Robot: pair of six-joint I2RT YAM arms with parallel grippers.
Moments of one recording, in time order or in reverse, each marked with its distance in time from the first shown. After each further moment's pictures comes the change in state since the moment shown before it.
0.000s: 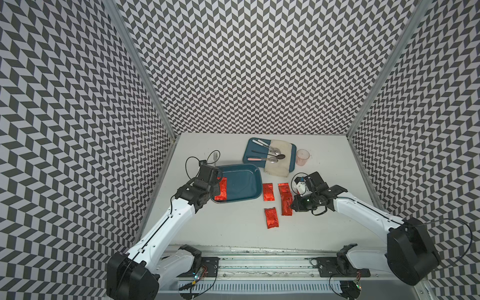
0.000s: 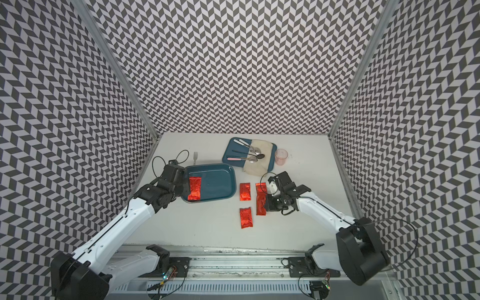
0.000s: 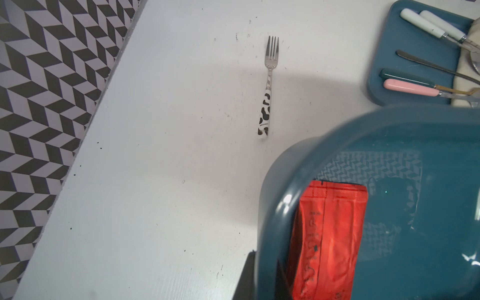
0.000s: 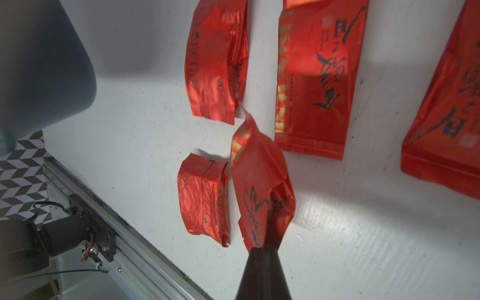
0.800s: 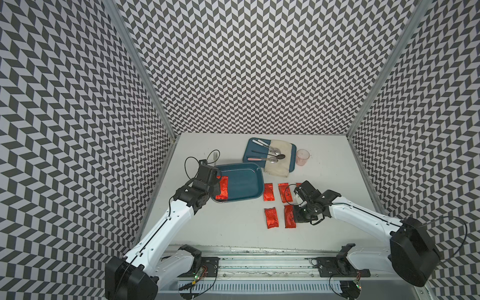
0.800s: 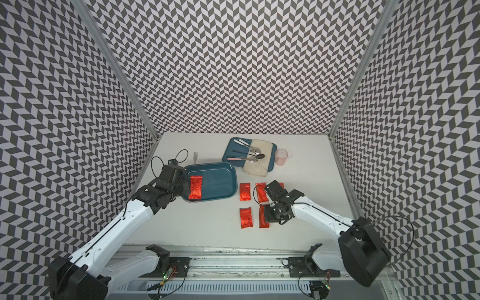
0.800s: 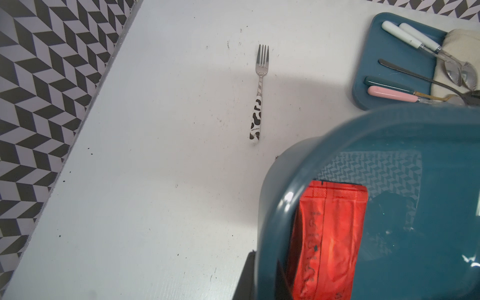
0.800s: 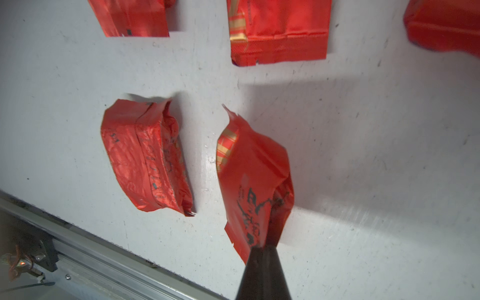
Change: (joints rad) left arm 0.000 -0.024 -0.001 0.015 0.024 0.006; right arm 0.149 0.005 -0.023 -0.128 0.174 0.145
